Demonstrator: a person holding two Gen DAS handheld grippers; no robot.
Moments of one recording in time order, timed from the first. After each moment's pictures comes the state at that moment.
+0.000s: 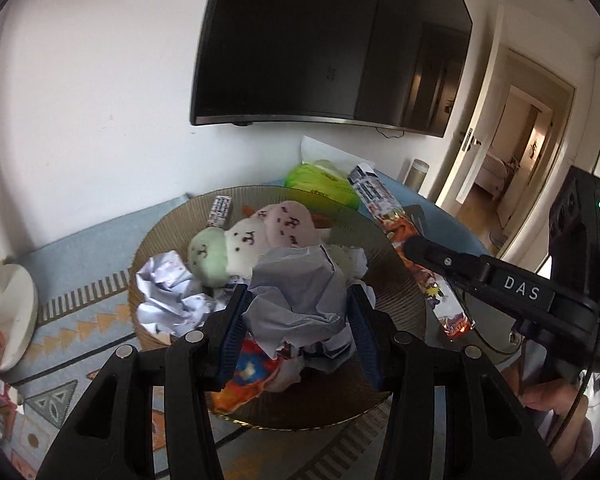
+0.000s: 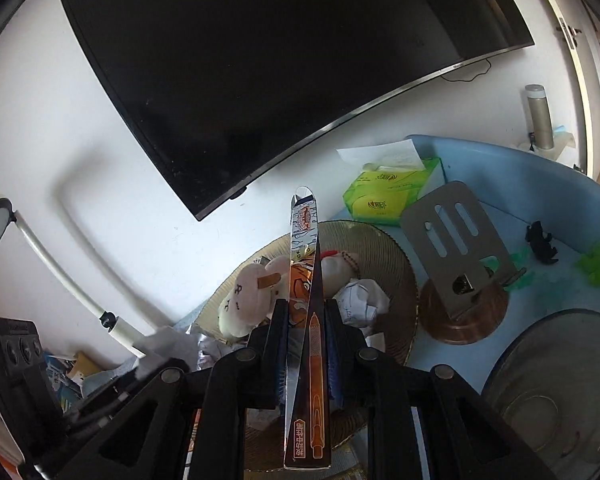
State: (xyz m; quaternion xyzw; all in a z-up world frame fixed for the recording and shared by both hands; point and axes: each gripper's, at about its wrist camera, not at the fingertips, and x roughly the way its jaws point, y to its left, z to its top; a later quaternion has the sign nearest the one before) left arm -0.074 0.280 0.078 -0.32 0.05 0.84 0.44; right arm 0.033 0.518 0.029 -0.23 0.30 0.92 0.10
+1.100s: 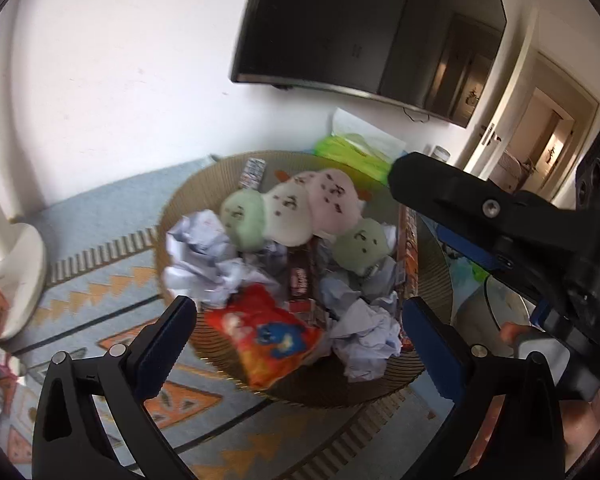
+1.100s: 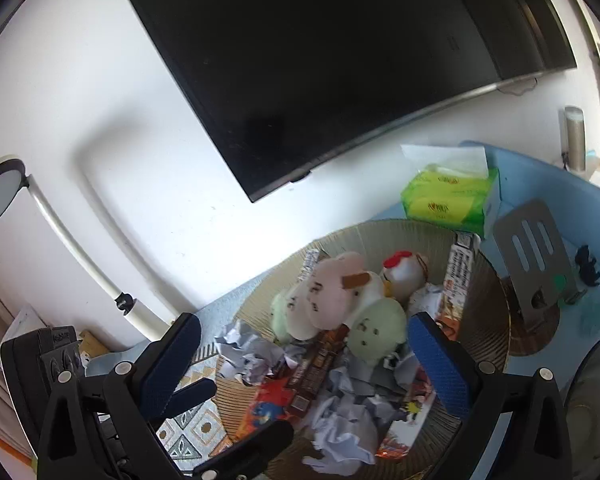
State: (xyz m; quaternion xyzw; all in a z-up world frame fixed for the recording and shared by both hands) left arm -0.092 0.251 0.068 -0.38 0.03 0.83 0.40; right arm -0.010 0.457 0.053 -0.23 0.25 0.94 0.07
